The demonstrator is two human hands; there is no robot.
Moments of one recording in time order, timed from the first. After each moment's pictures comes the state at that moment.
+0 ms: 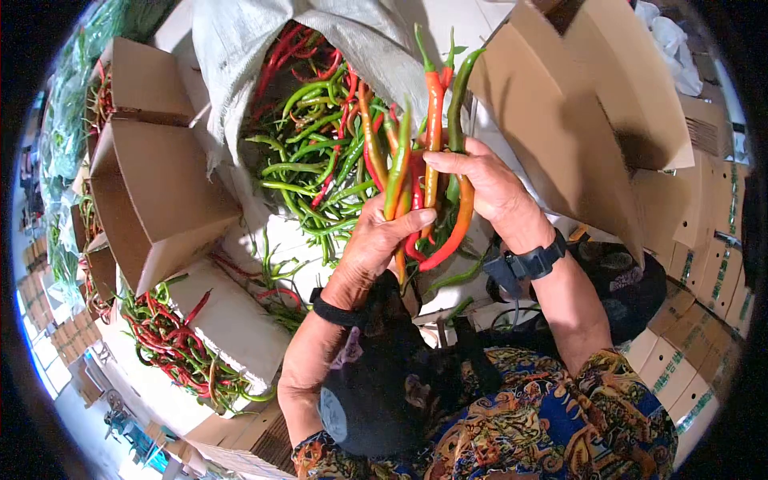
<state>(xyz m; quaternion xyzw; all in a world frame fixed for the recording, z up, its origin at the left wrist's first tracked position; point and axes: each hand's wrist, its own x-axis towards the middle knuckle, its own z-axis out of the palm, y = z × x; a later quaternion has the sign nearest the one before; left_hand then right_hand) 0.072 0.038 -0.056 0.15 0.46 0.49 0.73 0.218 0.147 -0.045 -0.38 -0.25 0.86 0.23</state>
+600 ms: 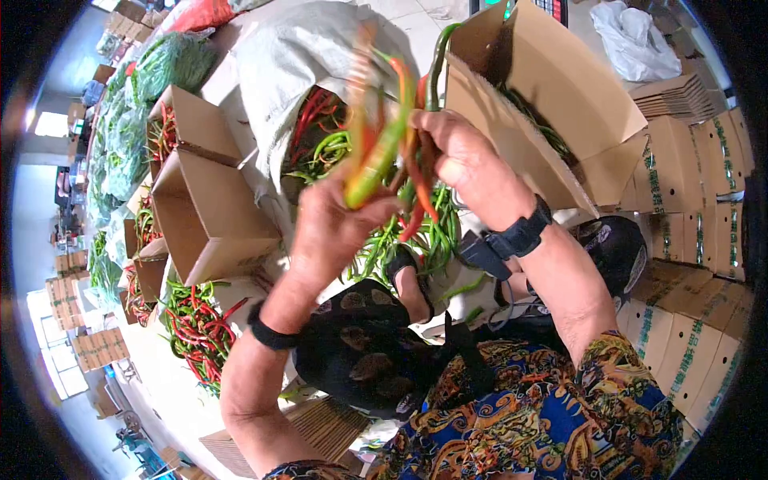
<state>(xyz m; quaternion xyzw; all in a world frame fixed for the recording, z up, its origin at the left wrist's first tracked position) 0.070 0.047 0.120 0.54 0.65 0.33 0.43 0.221 0.168 0.062 -0.29 -0.21 0.87 0.34</state>
